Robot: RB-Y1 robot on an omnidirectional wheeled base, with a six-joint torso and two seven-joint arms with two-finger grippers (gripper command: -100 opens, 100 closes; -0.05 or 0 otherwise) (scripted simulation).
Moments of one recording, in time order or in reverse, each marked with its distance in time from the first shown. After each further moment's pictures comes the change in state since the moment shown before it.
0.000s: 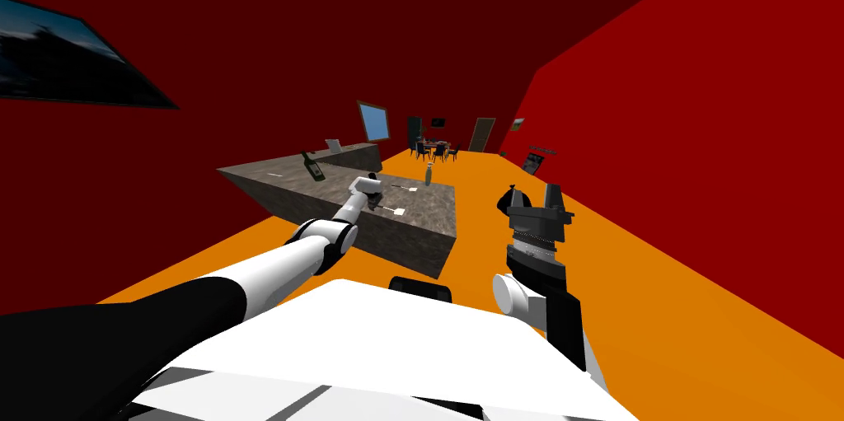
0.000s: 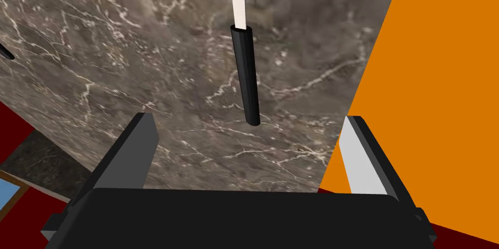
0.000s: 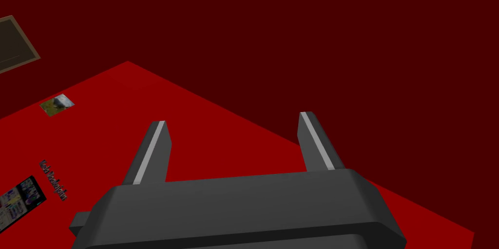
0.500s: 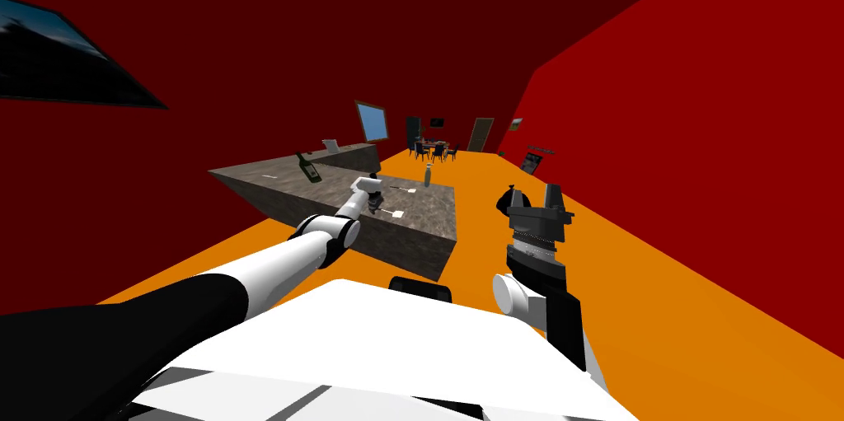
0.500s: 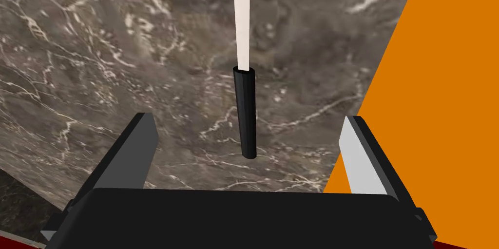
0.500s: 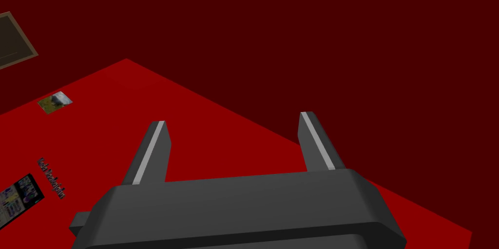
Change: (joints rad) left arm -0.056 -0.005 0.024 0.112 0.024 0.062 0.004; right arm 0.000 0.000 0.000 0.000 0.000 0.000 0.000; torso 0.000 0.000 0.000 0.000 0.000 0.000
